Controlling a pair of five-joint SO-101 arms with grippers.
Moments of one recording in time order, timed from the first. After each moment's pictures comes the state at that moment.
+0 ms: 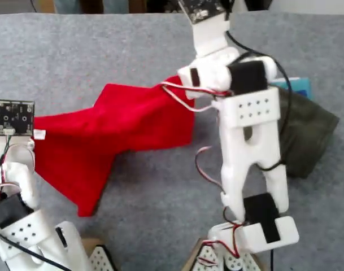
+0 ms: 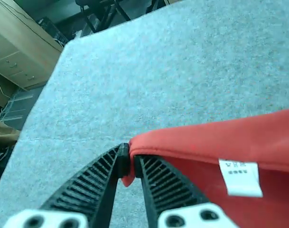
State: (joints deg) left arm -34.5 -72.3 61.0 45.4 -34.0; right arm -13.6 -2.6 -23.7 89.5 9.6
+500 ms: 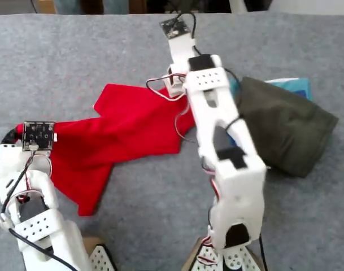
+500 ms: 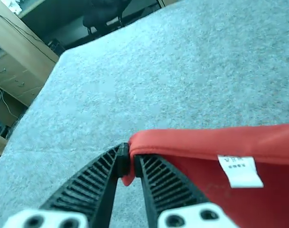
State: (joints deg) left arm -32.7 -72.3 88.1 10.9 -34.0; right arm -13.6 34.7 -26.3 65.5 9.5
